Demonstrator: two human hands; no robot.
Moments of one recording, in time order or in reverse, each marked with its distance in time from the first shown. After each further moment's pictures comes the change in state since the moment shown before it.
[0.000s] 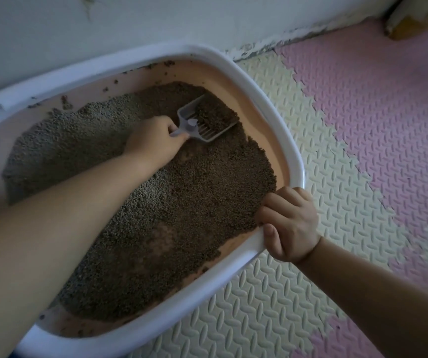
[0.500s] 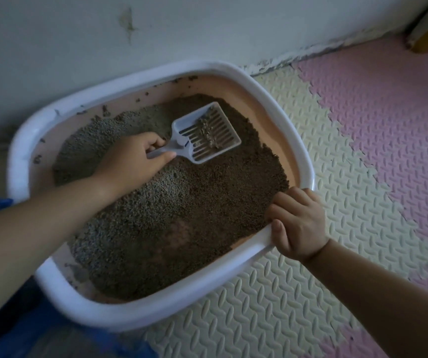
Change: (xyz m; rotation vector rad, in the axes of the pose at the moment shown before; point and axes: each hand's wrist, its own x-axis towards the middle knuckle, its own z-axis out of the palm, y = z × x) left_hand -0.067 -0.037 -0.053 -0.041 0.075 0.125; right_hand 0.000 -0.001 -0.001 0.014 -0.009 -0.005
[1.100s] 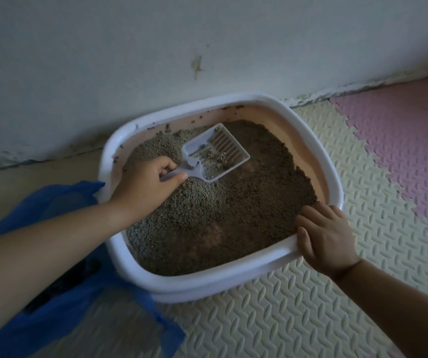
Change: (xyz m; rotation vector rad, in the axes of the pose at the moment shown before) left_hand -0.080 0.007 -0.045 -0.039 0.098 -0.111; right_hand 0.002 -0.004 -0.011 -0.011 -0.112 -0.035
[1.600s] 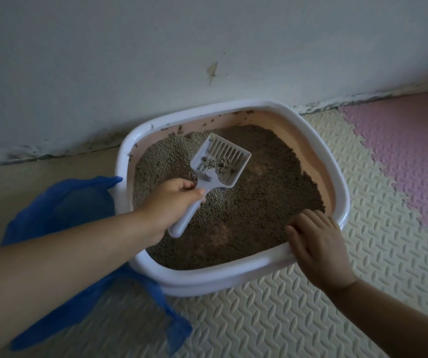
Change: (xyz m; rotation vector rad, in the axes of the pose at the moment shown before) left_hand -0.032 0.029 0.014 -0.586 -0.129 -0.454; right_hand 0.010 -0.045 -0.013 0.207 -0.097 0.286
